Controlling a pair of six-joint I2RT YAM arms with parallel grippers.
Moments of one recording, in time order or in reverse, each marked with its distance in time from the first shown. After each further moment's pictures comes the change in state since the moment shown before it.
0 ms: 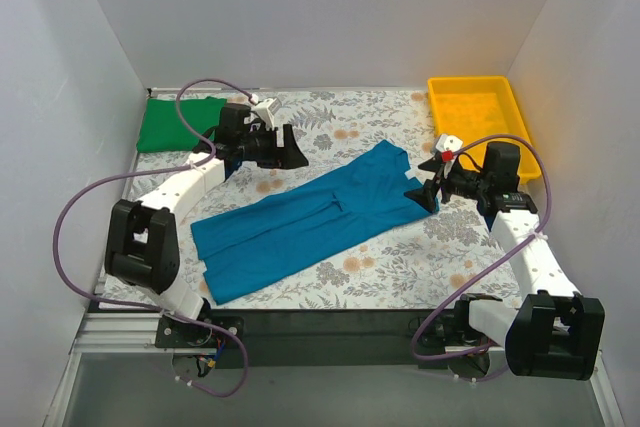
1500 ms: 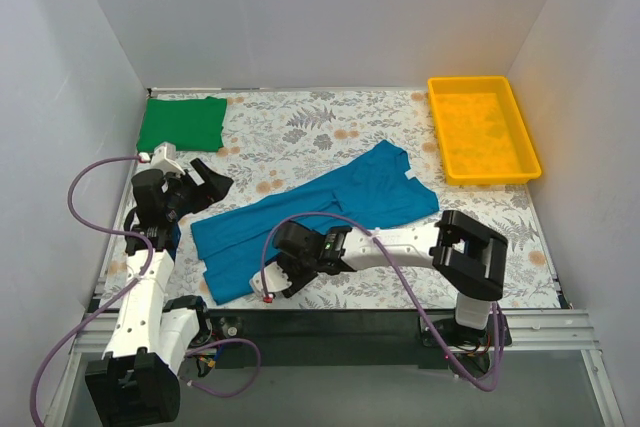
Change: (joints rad) left arm 0.441 -0.749 -0.532 -0.002 -0.165 -0.191; right arm 1.325 0.717 0.389 -0.089 0.832 -0.363
